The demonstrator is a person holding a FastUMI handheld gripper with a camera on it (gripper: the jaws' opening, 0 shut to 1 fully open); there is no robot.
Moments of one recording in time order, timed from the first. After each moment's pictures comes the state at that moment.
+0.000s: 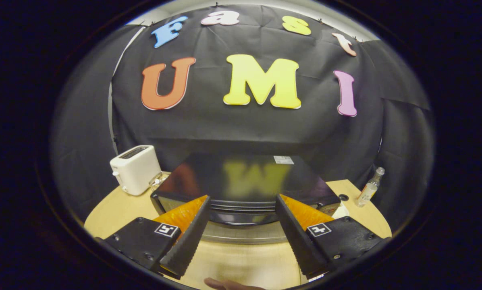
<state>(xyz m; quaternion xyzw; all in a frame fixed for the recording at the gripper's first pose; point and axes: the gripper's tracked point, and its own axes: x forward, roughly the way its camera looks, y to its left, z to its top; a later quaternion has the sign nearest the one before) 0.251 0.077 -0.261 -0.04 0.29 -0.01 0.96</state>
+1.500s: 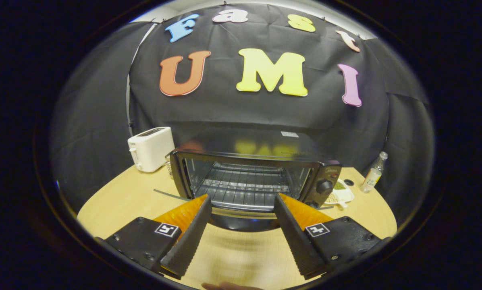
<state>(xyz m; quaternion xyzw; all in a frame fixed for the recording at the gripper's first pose) 0.160 0.079 -0.287 -0.03 0.29 0.04 0.96</state>
